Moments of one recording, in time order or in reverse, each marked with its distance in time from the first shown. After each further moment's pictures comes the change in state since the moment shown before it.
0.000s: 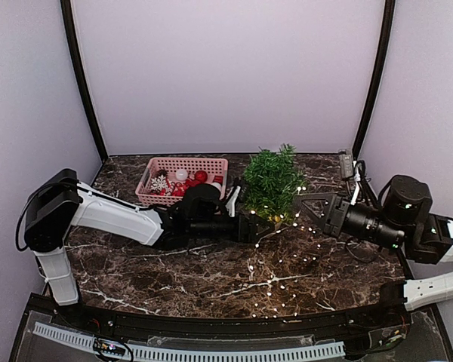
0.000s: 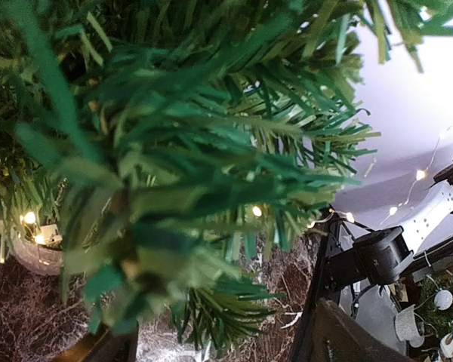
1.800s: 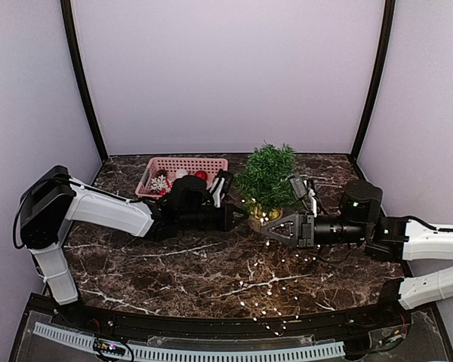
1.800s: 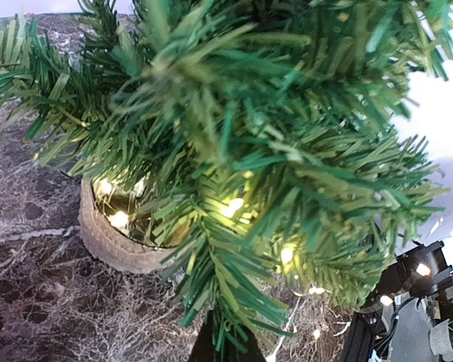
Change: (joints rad) left arm 0.104 -0.023 -0.033 -0.037 -0.039 0.075; right arm -0.211 0.274 -0.126 0.343 -0.671 0.144
